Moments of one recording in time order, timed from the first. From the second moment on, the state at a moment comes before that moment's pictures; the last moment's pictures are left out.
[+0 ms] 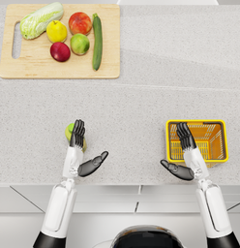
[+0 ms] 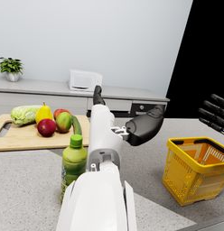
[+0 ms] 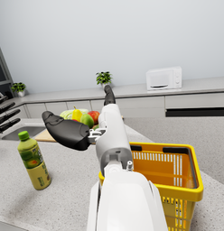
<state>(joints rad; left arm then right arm) 0.19 1.21 0.20 -1.80 1.00 0.10 0.10 0.19 -1.21 0.20 1.80 1.00 0.10 -0.10</state>
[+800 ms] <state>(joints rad) 0.24 1.25 0.11 -1.75 1.27 0.01 0.01 0.22 -1.24 0.10 1.80 1.27 0.01 -0.01</state>
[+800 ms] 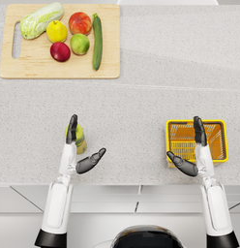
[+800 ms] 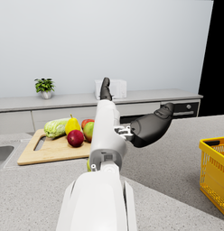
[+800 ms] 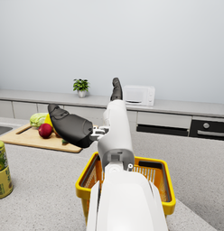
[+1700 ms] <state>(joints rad) 0.44 1.34 0.15 -0.90 1.51 0.00 0.00 0.19 -1.28 -0.03 1.85 1.47 0.00 0.00</state>
